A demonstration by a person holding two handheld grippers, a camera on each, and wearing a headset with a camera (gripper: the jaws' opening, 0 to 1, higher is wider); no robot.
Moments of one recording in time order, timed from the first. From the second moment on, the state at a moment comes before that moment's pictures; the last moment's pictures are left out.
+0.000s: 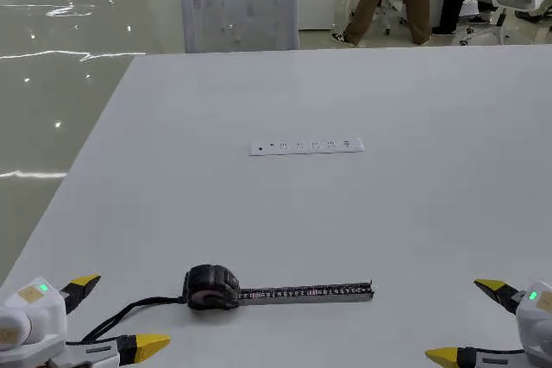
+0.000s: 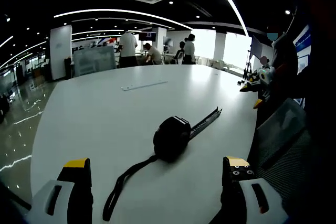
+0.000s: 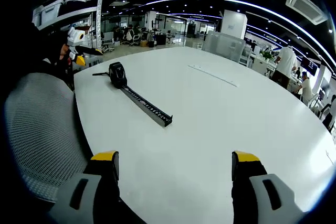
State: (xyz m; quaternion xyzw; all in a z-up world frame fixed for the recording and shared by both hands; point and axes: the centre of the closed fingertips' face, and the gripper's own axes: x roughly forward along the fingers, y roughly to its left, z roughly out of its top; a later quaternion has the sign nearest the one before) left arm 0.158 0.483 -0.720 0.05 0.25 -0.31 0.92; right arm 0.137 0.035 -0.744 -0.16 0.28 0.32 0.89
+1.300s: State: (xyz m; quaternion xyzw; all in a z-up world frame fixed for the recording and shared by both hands) left arm 0.154 0.487 -0.713 0.05 0.25 -0.32 0.91; right arm 0.128 0.018 -0.726 -0.15 0.28 0.32 0.89
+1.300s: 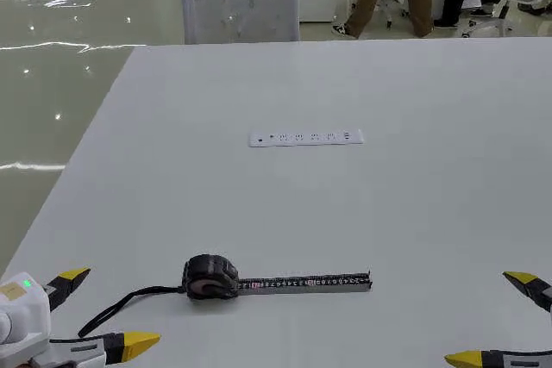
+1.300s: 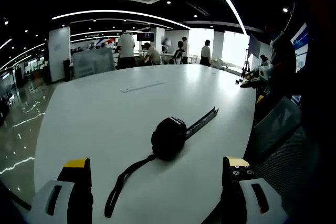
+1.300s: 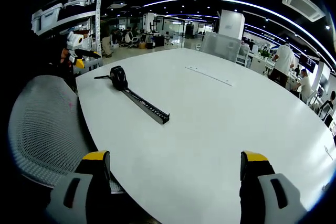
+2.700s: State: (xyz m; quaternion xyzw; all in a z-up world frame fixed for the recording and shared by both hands) left arm 0.205 0.391 -0.762 -0.03 0.29 -0.15 0.95; right arm 0.191 0.108 -0.768 -0.33 0.34 0.50 0.72
